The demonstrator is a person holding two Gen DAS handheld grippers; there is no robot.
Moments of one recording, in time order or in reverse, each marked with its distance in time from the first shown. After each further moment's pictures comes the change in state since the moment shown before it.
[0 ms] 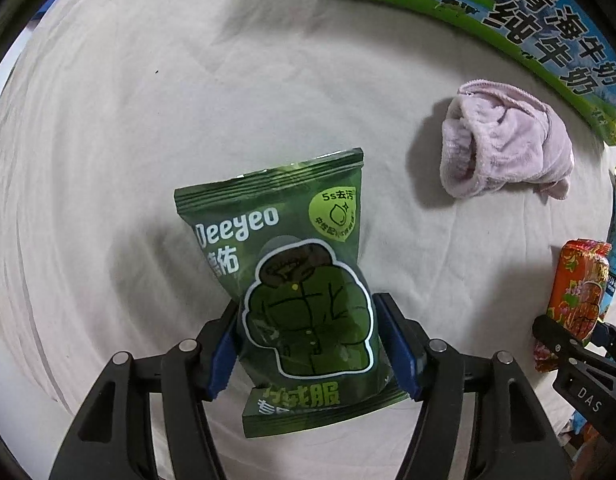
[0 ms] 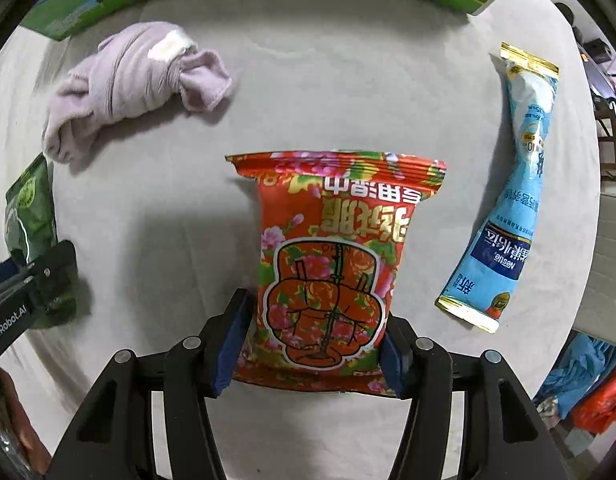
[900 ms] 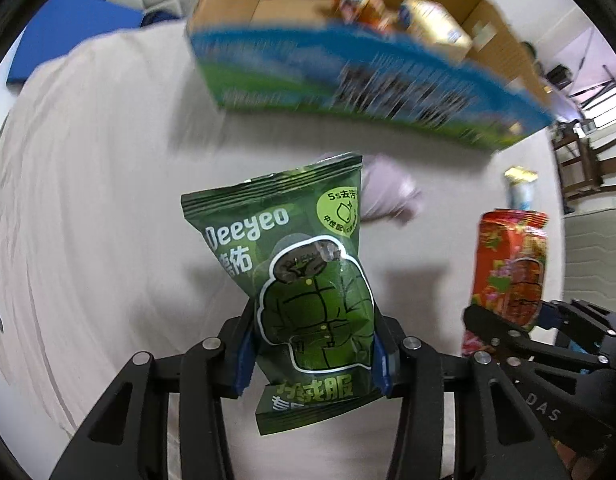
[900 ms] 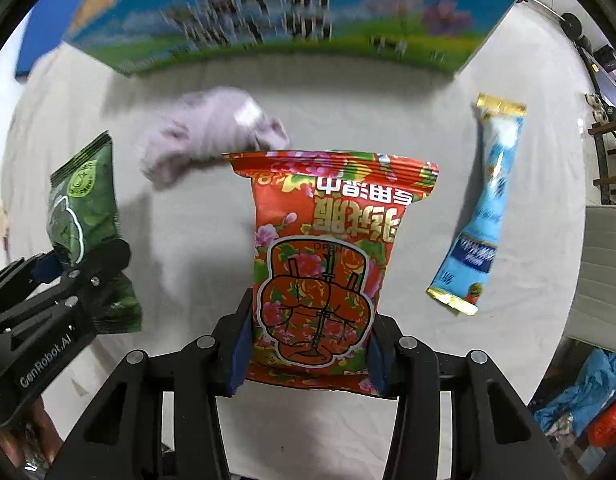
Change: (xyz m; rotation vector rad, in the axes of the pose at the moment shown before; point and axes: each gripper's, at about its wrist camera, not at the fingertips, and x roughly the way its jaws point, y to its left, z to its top) left arm -0.119 -0.041 -0.030 0.144 -0.174 -0.129; right arm -0.090 -0.028 0.006 -0.038 -0.130 0.133
